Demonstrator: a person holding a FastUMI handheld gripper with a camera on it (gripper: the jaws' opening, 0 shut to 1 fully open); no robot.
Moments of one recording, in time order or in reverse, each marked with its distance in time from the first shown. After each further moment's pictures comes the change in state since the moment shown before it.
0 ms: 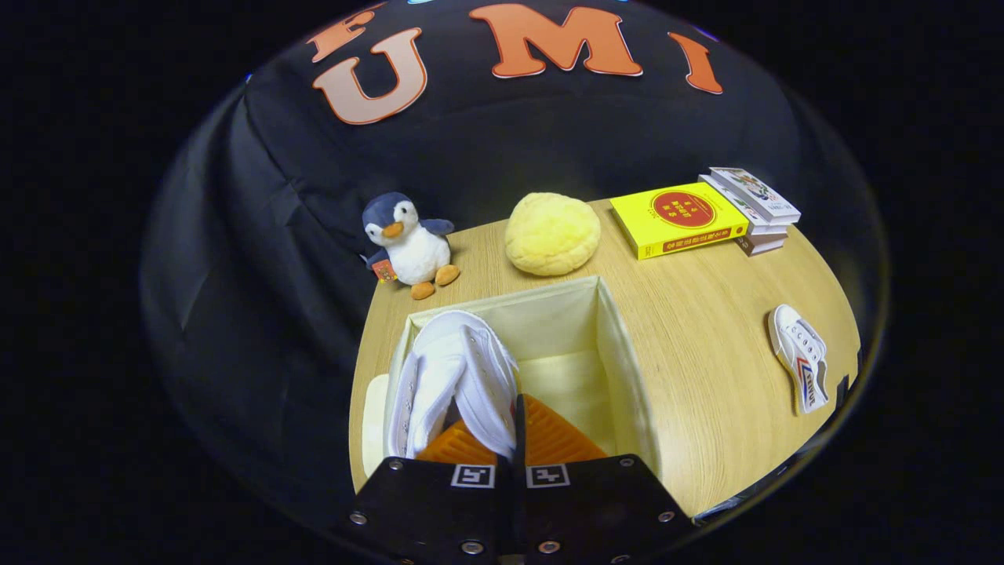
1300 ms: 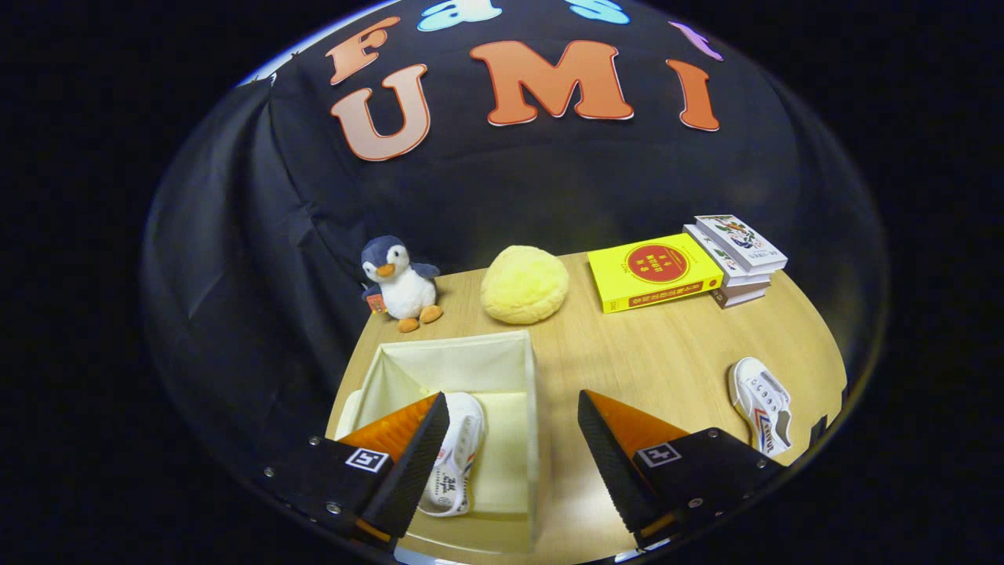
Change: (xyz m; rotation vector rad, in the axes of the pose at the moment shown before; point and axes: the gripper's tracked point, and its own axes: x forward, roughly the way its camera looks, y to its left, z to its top) arm -0.044 -0.093 0.051 -0.091 -0.201 0.039
